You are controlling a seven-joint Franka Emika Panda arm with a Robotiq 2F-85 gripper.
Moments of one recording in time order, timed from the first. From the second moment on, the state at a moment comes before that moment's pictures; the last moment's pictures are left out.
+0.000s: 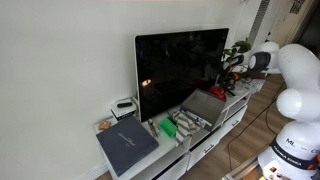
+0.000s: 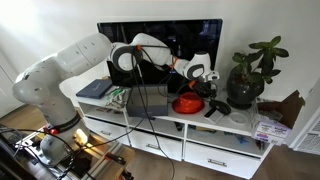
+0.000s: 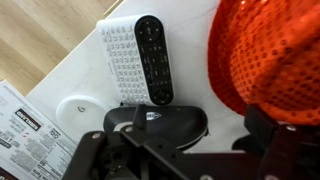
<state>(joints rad) -0.67 1.19 -0.04 -0.96 -0.05 2.39 -0.15</state>
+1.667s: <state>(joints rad) -0.51 0.24 -0.03 -2.15 0.05 2.20 -0.43</state>
